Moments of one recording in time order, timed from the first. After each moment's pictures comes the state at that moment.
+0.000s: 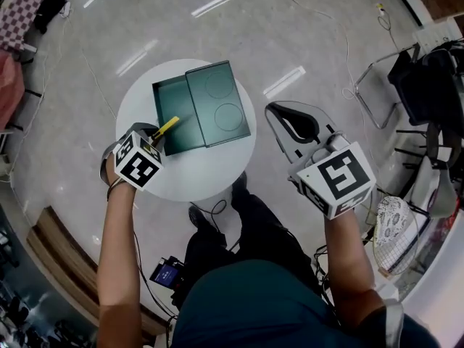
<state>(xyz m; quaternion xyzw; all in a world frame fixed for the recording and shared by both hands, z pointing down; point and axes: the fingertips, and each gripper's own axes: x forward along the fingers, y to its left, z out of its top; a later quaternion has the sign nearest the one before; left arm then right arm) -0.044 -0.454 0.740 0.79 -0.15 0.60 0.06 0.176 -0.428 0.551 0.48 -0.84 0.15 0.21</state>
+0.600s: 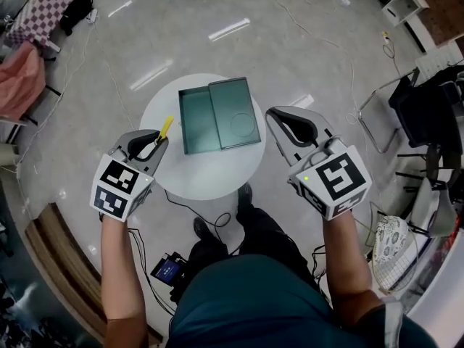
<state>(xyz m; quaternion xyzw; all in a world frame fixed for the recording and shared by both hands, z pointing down) -0.094 -0.398 0.529 0.88 -0.26 0.38 0.08 0.102 -0.382 0.439 0.46 -0.86 0.09 0.19</state>
